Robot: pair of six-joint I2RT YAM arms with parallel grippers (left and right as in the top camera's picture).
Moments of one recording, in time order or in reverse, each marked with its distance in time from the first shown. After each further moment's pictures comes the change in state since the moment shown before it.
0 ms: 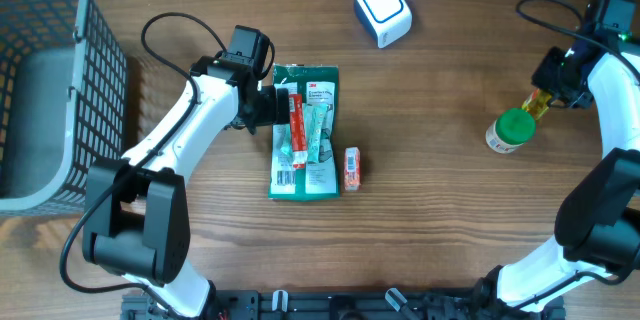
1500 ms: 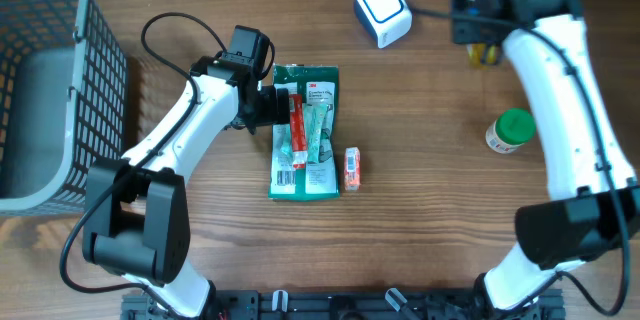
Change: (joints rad) left arm 0.000 0.000 0.000 0.000 0.000 0.000; right arm 0.470 -0.002 0.484 -0.366 0.189 -0.148
